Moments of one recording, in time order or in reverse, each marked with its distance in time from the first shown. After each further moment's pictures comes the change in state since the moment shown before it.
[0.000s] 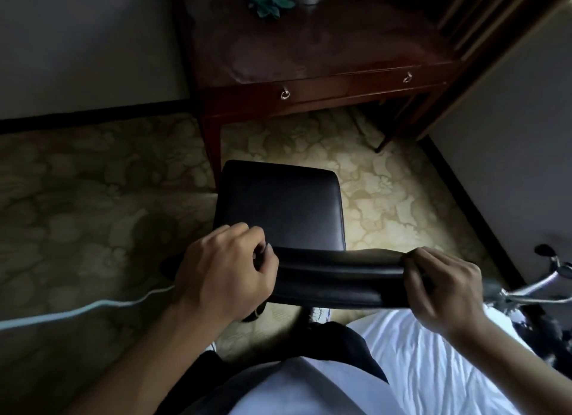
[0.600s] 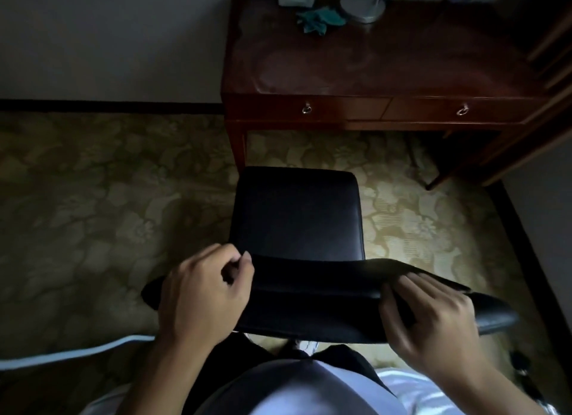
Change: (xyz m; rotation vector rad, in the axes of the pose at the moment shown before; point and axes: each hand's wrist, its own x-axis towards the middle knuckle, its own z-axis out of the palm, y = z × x) left_hand 0.038 0.155 0.096 0.066 0.284 -0.532; right_hand 0.039 0.177 -0.018 0.211 -0.048 -0.277
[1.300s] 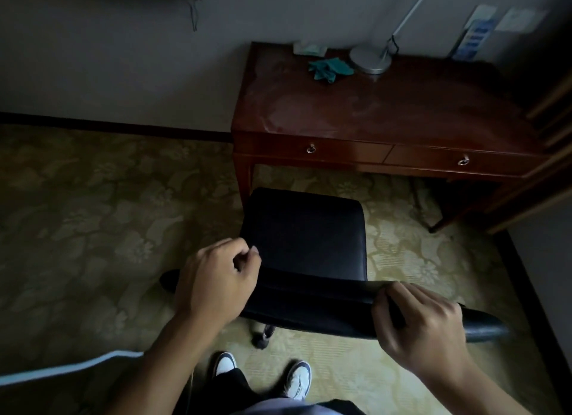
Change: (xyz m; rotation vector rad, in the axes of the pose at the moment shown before) left_hand 0.067 0.019 0.023 0.000 0.044 0.028; right_hand 0.060 0.043 0.005 -0.046 0.099 -0.111
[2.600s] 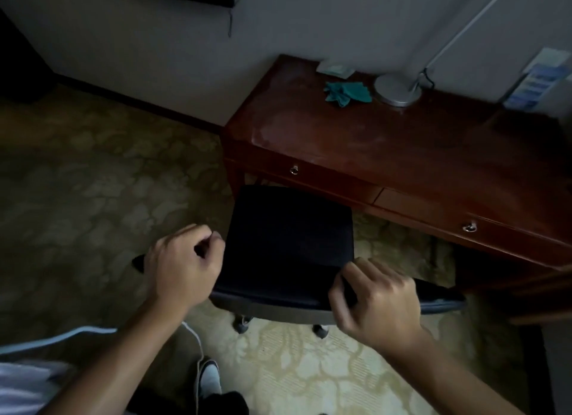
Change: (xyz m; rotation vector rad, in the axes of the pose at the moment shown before) left_hand 0.060 0.161 0.120 0.159 0.336 -0.248; right_hand 0.093 0.240 0.011 0.171 -0.069 -0.320
